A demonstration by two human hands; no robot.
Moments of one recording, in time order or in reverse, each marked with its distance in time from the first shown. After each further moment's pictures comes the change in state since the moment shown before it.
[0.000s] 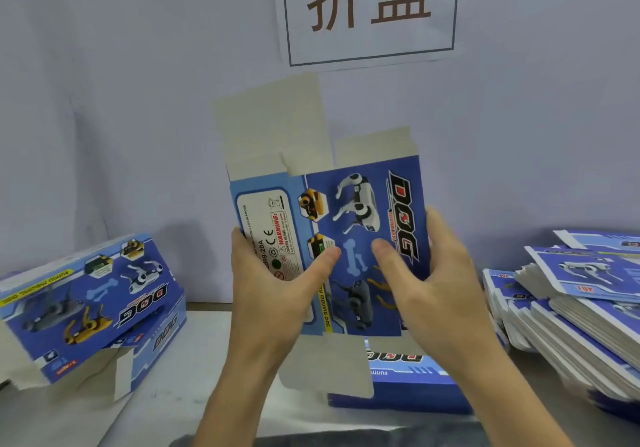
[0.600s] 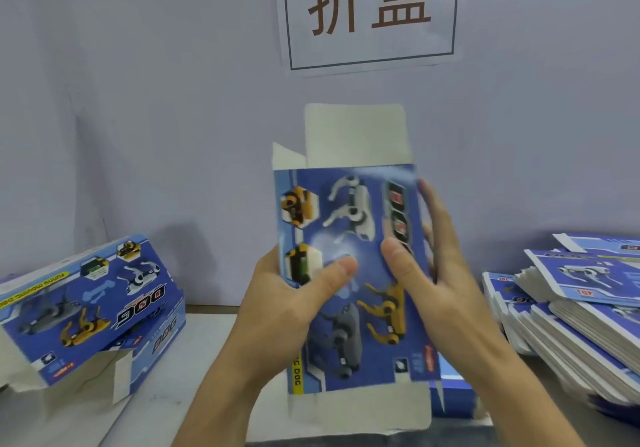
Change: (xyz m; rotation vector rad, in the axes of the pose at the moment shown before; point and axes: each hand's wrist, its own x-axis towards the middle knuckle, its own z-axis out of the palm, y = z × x) left_hand -0.007 0.018 -0.008 -0.032 -0.321 -0.085; right_hand -0.001 -0.007 -0.009 0.050 -0.086 -0.039
